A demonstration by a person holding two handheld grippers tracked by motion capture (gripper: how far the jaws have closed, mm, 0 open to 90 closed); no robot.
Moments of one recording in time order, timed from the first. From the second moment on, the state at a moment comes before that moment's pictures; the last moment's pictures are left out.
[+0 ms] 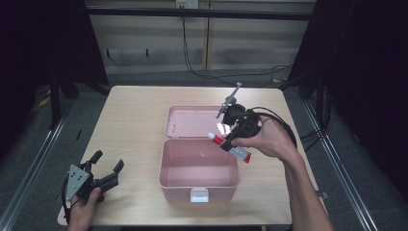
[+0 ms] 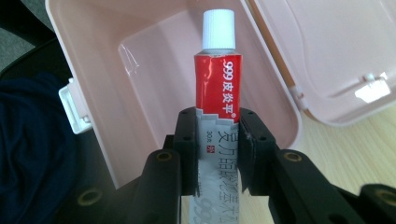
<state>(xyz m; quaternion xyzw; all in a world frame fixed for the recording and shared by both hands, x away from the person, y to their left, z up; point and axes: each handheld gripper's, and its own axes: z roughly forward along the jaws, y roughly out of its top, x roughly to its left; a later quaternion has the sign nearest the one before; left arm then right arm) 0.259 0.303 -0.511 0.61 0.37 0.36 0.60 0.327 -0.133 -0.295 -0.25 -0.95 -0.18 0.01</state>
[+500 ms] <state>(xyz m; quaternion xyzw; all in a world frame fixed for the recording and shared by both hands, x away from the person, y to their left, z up) 0.259 0.303 -0.511 0.61 0.37 0.36 0.60 0.342 -0.103 -0.296 -0.23 -0.96 -0.17 0.01</state>
